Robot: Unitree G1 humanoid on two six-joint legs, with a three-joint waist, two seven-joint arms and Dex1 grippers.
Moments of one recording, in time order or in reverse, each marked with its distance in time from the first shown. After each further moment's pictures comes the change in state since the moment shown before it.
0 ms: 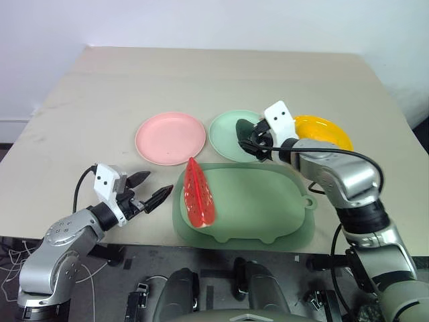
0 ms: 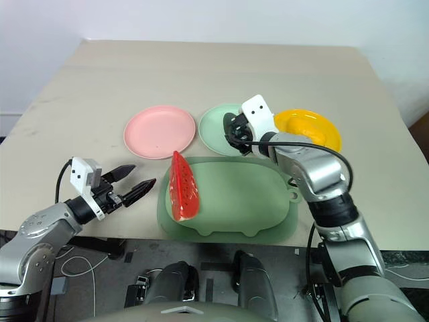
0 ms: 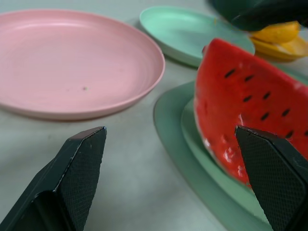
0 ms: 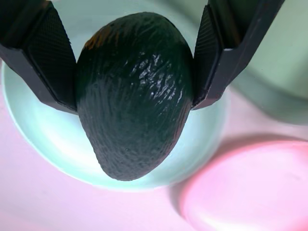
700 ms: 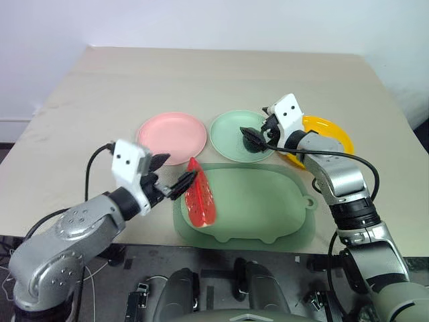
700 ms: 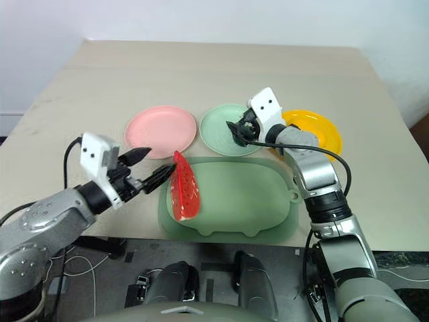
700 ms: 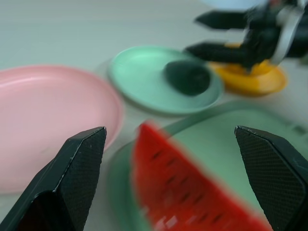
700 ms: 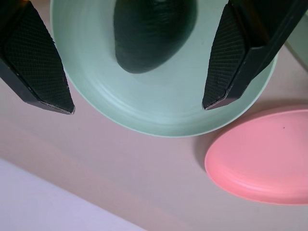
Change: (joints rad) left arm -0.307 -0.037 -0.013 -0.382 -0.500 0.505 0.675; right arm 0.041 0.036 -0.099 0.091 -0.159 -0.405 0.168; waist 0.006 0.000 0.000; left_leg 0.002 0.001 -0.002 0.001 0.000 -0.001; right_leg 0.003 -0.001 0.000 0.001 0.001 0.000
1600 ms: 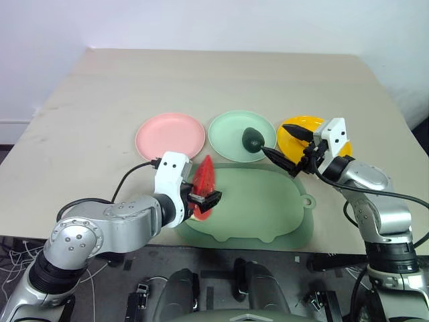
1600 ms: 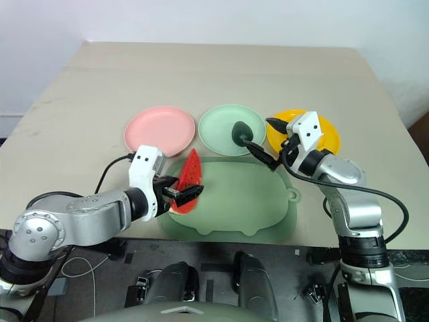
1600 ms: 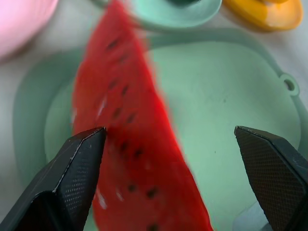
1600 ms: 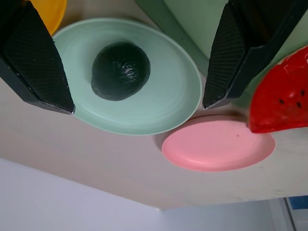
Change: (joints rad) left arm -0.117 0.212 -0.431 0.187 -0.622 -0.090 0.698; right arm 0.348 -0.090 -0.253 -0.285 0.207 -0.062 0.243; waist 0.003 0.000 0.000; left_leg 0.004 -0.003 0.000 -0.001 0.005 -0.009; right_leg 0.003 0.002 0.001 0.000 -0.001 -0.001
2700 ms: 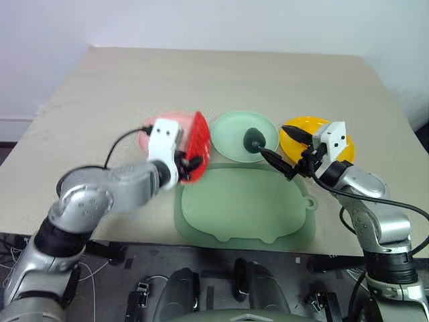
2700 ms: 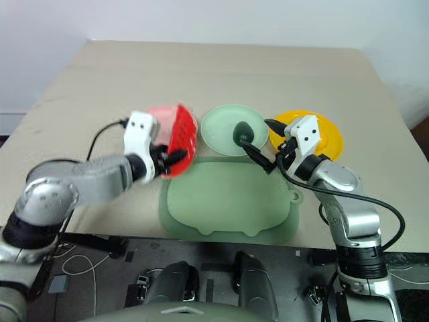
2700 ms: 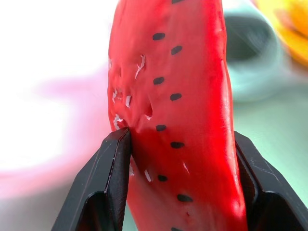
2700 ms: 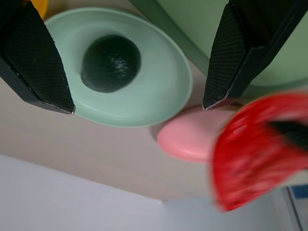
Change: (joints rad) left arm -0.293 -0.022 0.010 0.309 0.397 0.023 -0.238; right arm 0.042 0.022 0.001 -0.105 0.049 0.044 -0.075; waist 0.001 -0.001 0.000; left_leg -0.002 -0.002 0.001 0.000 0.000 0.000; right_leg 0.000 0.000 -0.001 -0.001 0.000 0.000
